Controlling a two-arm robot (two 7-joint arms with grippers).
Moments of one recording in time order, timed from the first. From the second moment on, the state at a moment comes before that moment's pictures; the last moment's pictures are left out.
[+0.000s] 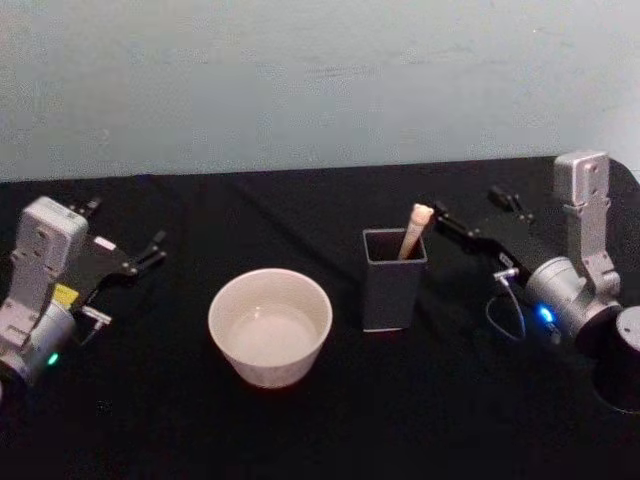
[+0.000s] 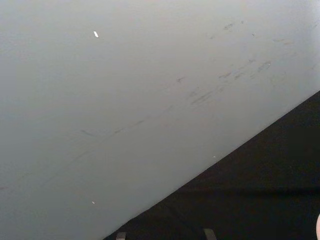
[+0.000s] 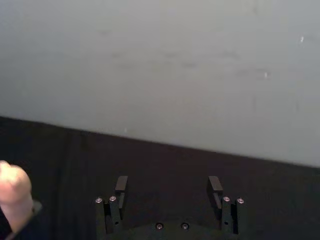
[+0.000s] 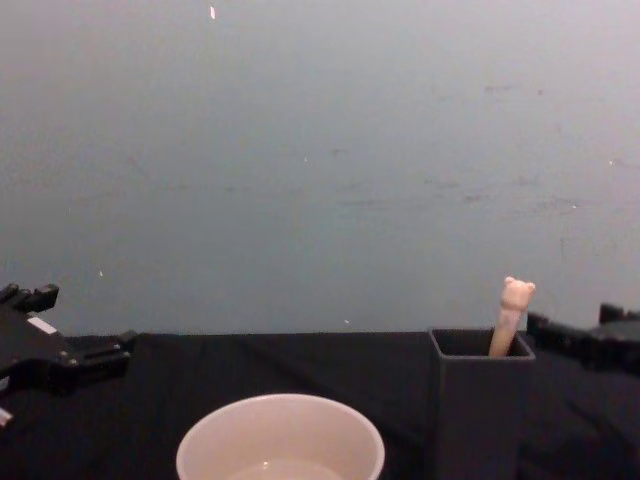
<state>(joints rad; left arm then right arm) -0.20 0.60 0.45 -1.41 -0.25 -0.12 0.03 0.31 0.34 -0.32 -1.21 0.40 -0.06 0.20</state>
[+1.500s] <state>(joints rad) -0.20 0.60 0.45 -1.41 -0.25 -0.12 0.03 0.31 0.34 -0.32 -1.21 0.40 -0.06 0.20</state>
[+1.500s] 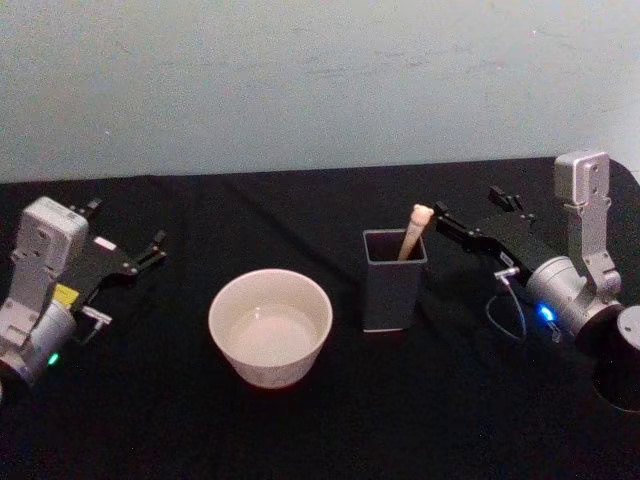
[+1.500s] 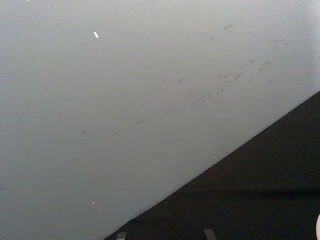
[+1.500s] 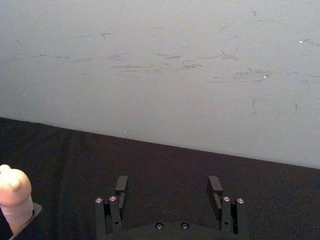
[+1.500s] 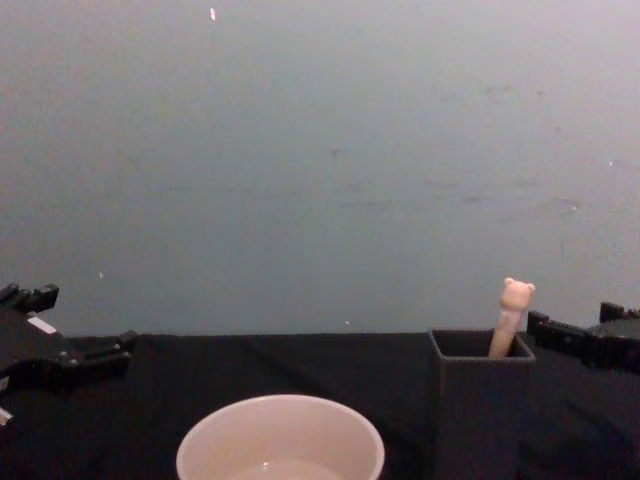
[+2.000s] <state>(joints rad) -0.20 0.60 0.45 -1.41 -0.25 -0.12 0.03 0.31 0.34 -0.32 -1.21 0.40 -0.06 0.20</state>
